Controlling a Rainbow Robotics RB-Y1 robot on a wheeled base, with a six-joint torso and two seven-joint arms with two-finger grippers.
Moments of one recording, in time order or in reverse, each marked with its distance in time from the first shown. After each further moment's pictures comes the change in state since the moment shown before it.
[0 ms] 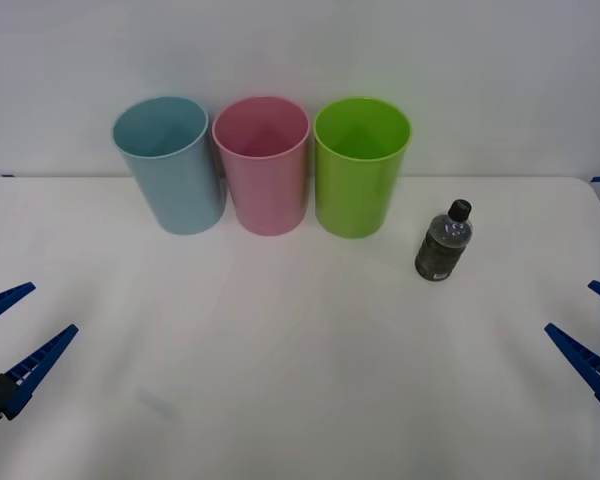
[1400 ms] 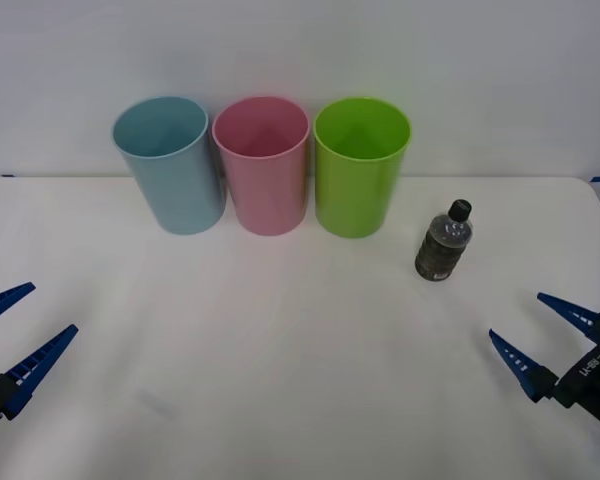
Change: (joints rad) right arm -0.104 -0.058 0.255 0.218 0.021 0.262 0.309; left arm 0.000 0.000 0.000 0.000 0.000 0.000 0.000
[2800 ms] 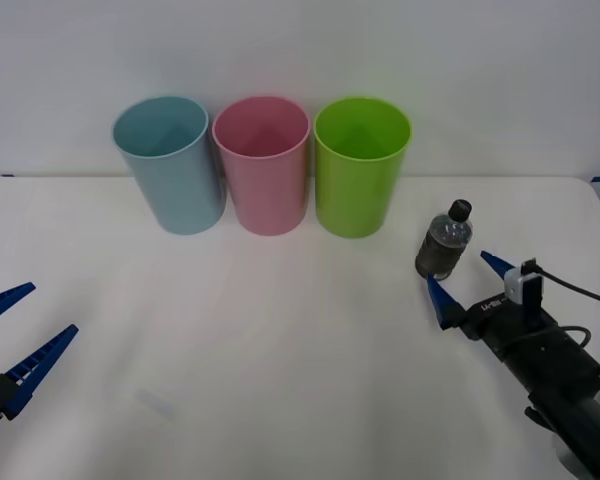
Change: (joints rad) right arm -0.181 0.163 0.211 0.000 0.041 0.479 0.059; left arm 0.000 0.000 0.000 0.000 0.000 0.000 0.000
